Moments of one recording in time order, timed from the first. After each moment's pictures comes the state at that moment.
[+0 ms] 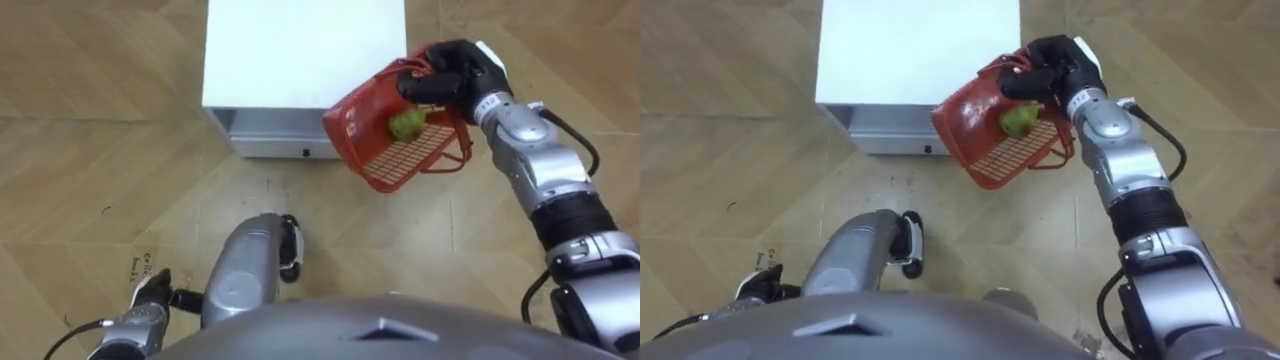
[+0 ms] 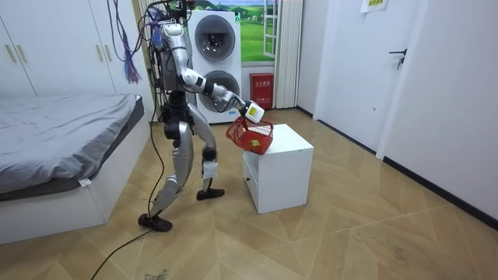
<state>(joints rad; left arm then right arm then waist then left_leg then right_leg) 0.14 0.27 -0.05 1.08 -0.03 0.13 0.06 -0.25 -0.35 0.21 0.47 0.26 0.19 0.05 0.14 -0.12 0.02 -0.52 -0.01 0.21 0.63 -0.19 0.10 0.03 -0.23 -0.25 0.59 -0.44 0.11</state>
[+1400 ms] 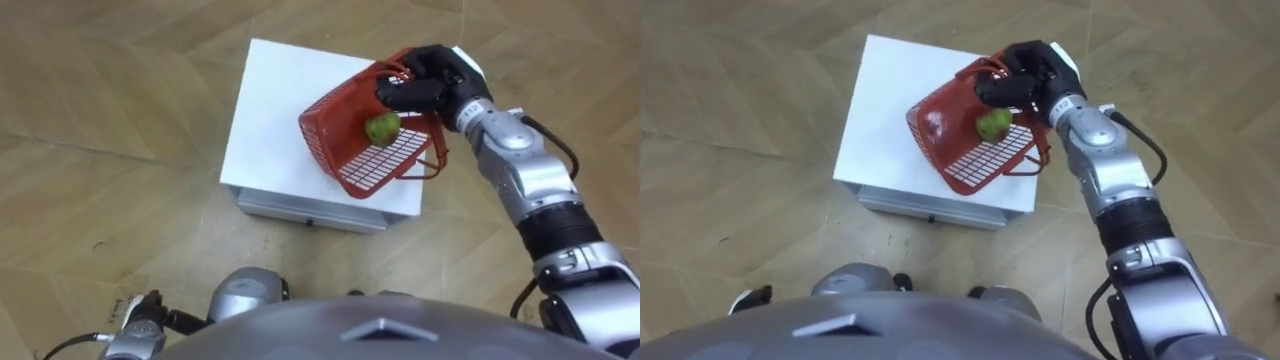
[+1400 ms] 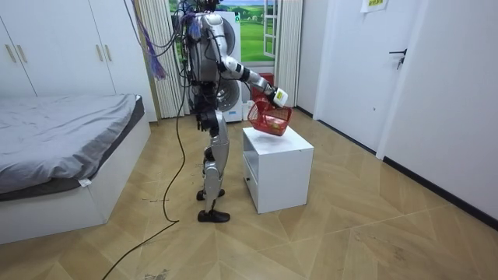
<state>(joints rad) 0.21 0.24 -0.01 1.02 0.17 0.22 0.08 -0.23 -0.31 0.21 0.50 0.26 0.18 0.12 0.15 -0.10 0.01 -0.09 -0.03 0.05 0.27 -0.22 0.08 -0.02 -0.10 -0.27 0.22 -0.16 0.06</state>
